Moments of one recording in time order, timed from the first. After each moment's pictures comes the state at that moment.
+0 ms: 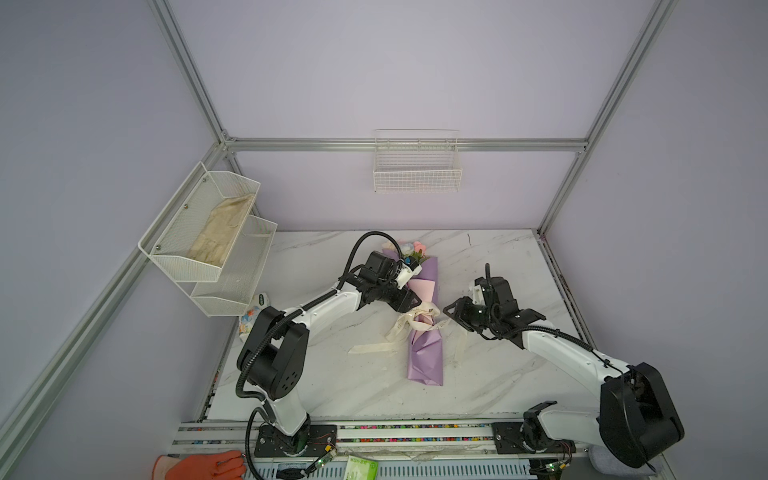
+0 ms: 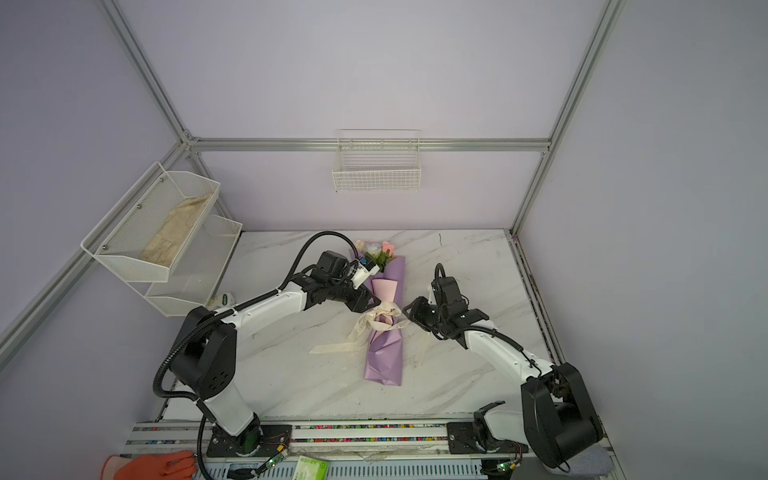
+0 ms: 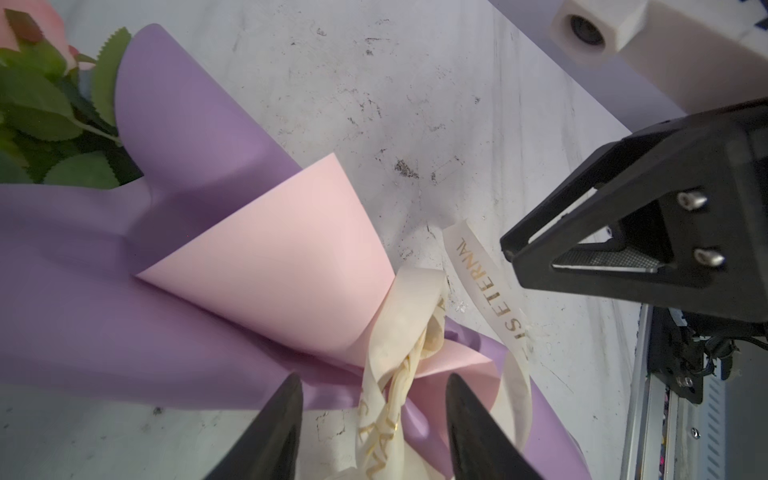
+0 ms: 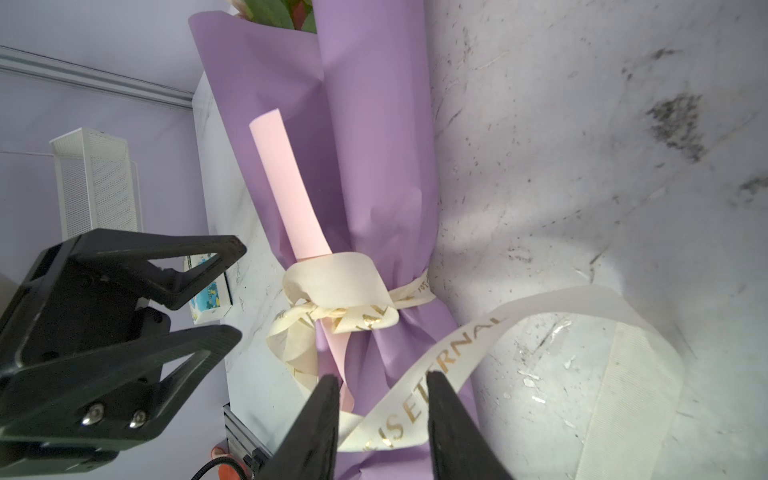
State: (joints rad) left arm -0.56 1.77 1.30 -0.37 0.48 0.10; right arm 0.41 1.29 0.74 -0.21 -0.37 0.90
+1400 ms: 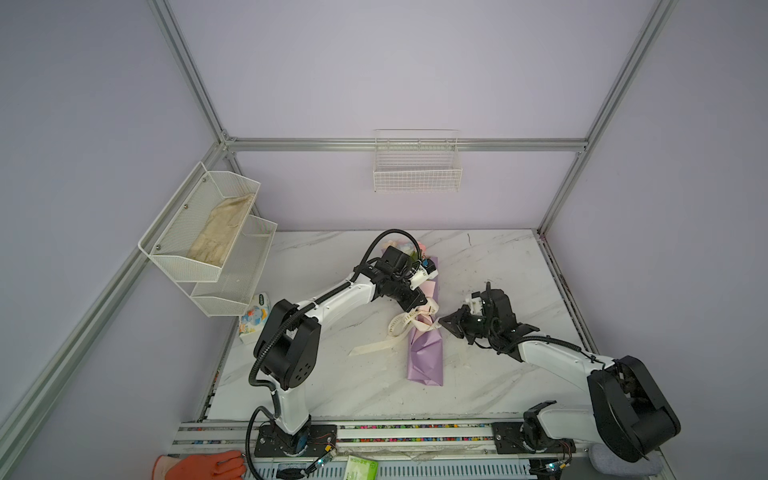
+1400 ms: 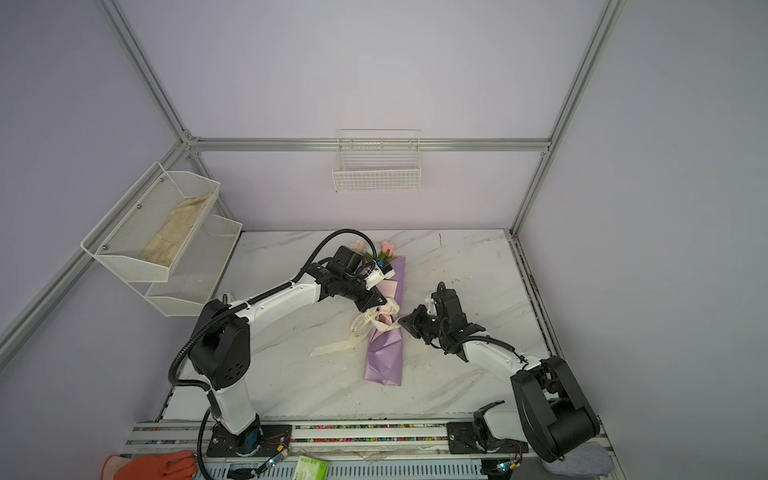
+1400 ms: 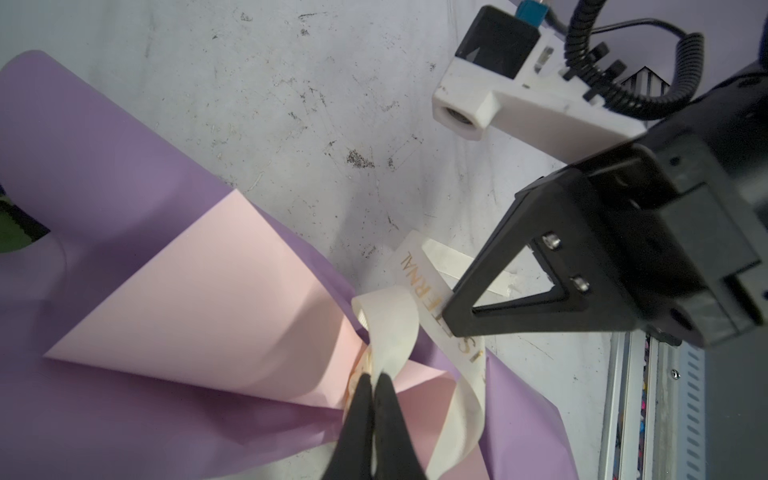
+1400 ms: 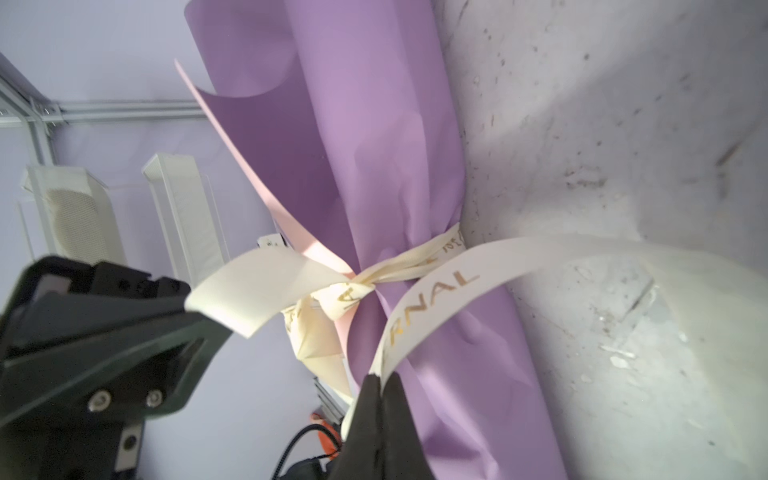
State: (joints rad) left arm -0.62 1.83 1.45 -0.55 0.51 0.22; right arm 0.41 1.32 0.56 0.12 -0.52 1.21
